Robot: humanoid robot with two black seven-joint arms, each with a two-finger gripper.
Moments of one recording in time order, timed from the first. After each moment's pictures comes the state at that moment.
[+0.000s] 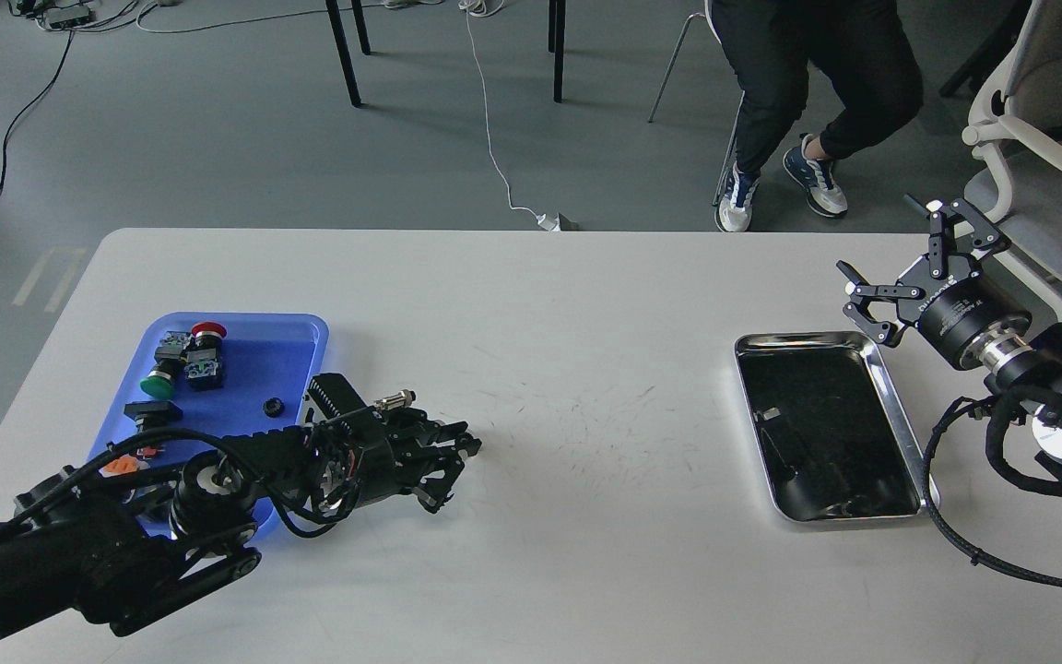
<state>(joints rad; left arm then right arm) -0.58 0.44 -0.30 -1.17 2.18 0.01 -0.20 0.59 -0.61 0.58 0.85 0.23 0.46 0.22</state>
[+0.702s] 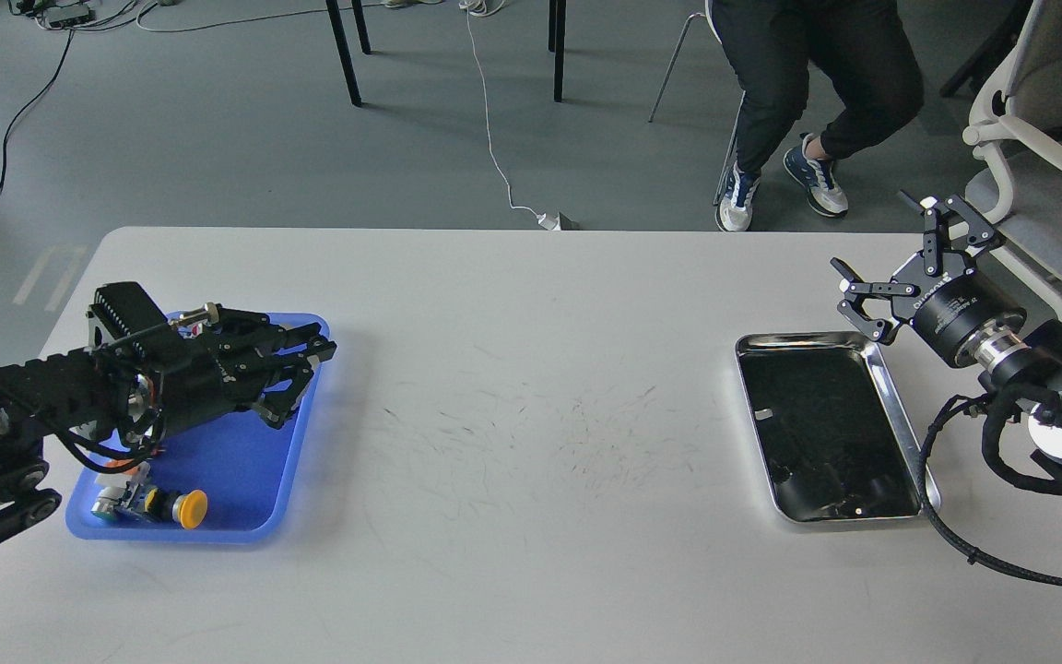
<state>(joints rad) -0.58 0.95 -0.36 -1.38 2.03 0.17 -0.28 0.60 -0.61 0.58 0.86 0.22 0.46 0.22</state>
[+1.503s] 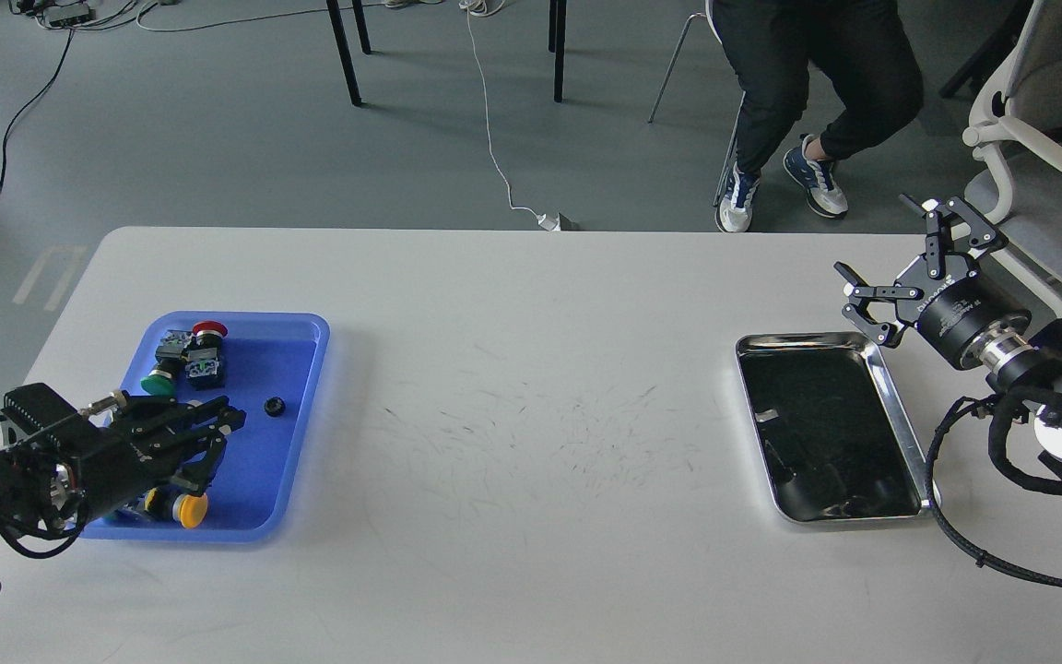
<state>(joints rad) -0.41 0.84 -0.36 -1.06 1.98 0.36 -0.36 0.59 -0.62 0.58 0.86 0.19 0.46 0.21</state>
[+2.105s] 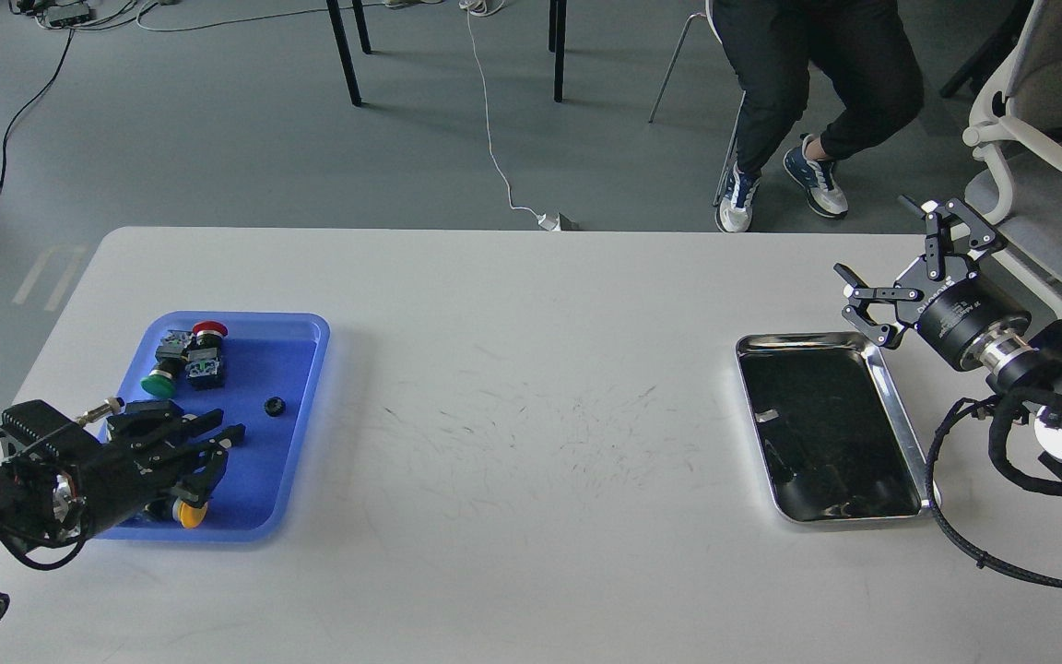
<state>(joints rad) -0.39 0.81 -0.36 -1.02 1.92 0.36 -0.38 0.59 -0.62 0.58 0.86 0.19 0.46 0.21</state>
